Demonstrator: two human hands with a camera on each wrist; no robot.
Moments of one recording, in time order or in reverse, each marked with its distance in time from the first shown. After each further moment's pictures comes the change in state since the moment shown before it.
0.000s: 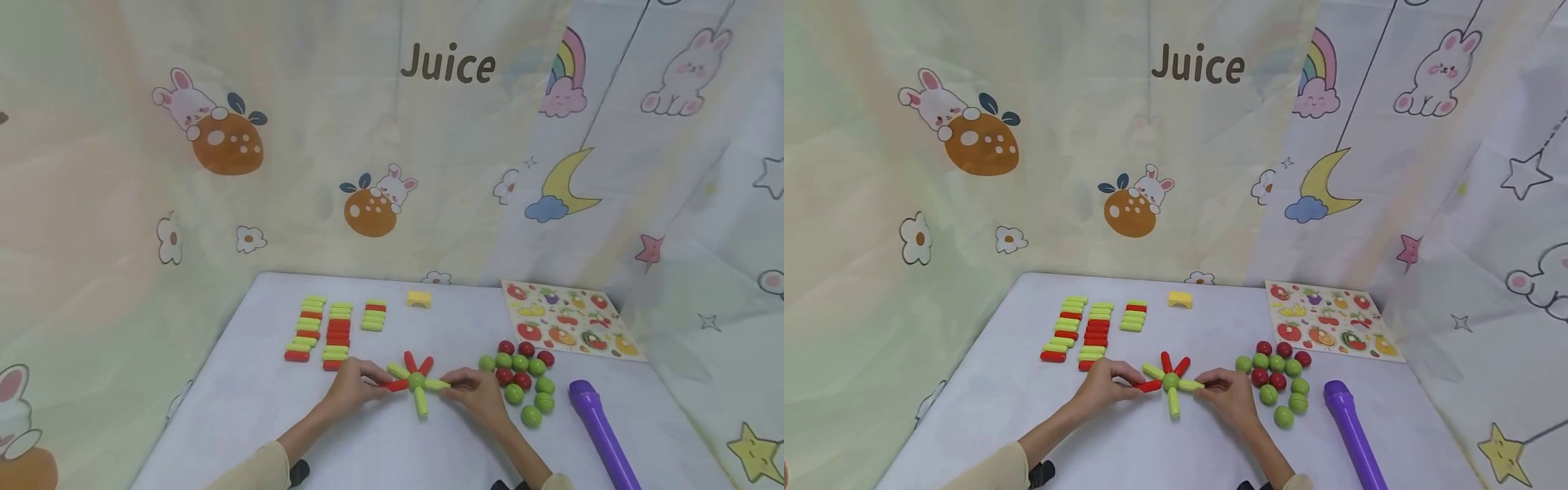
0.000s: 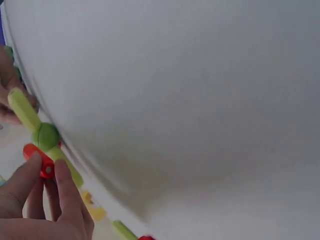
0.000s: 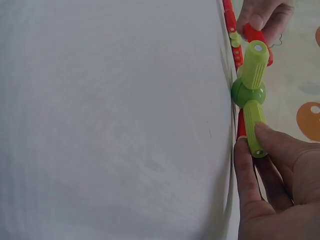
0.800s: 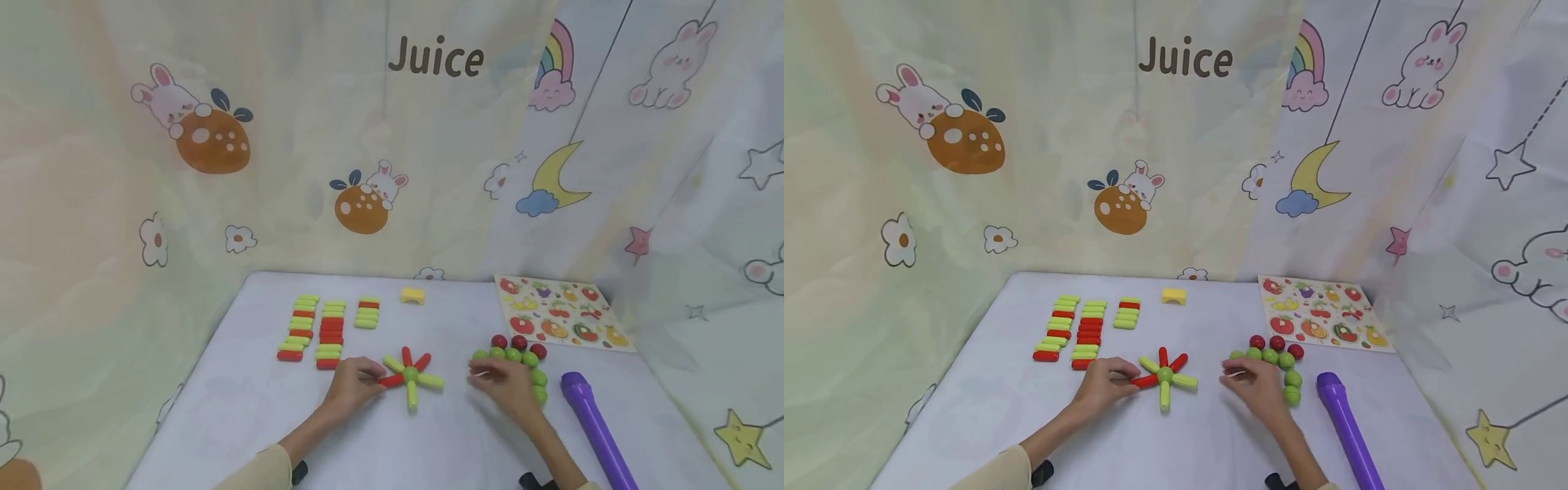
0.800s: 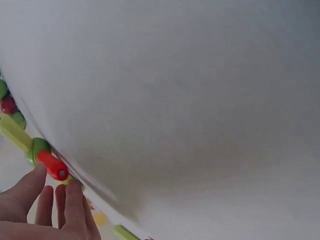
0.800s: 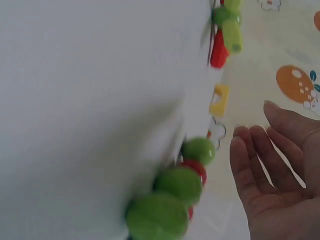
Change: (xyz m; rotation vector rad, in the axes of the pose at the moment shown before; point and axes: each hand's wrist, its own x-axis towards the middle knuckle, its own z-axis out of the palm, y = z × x) left_hand 0.001 -0.007 0.015 0.016 0.078 -0.012; right_hand -0.015 -0.014 -0.062 -0.216 0.046 -0.199
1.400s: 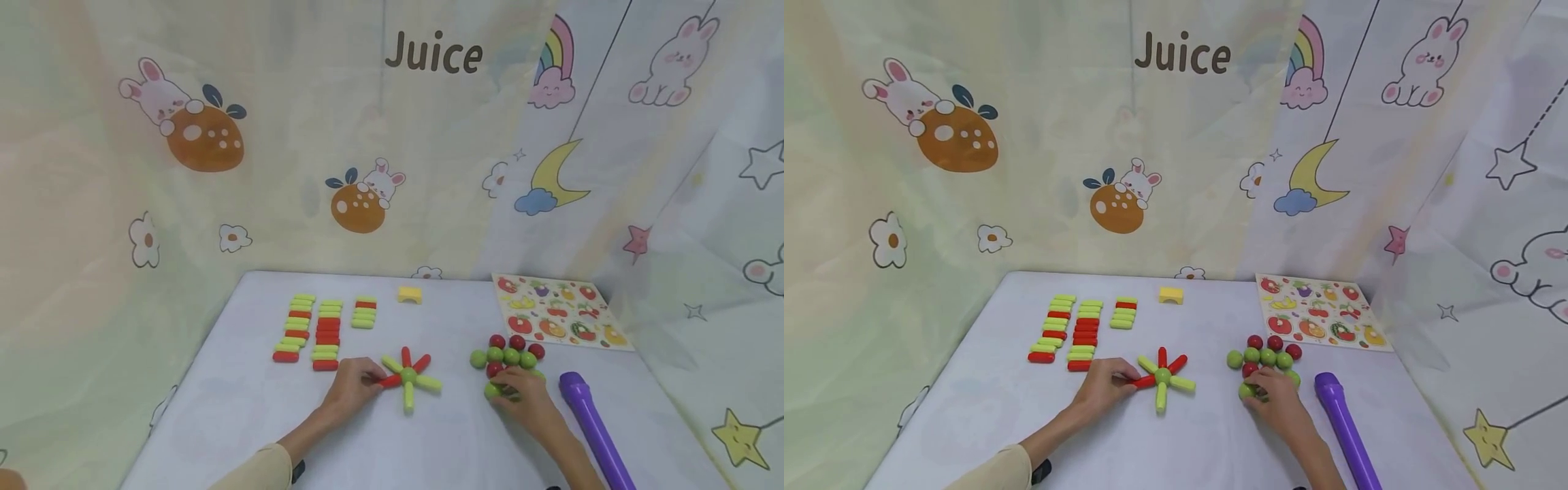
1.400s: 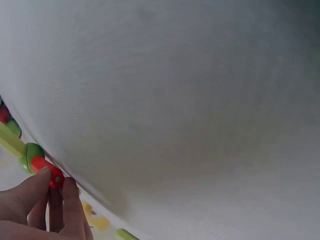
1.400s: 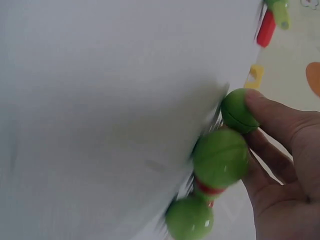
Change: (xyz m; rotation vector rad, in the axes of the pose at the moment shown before) left_hand 0.008 -0.002 0.003 0.131 -0.024 0.127; right_hand -0.014 0.017 -0.032 -0.361 -0.118 -0.033
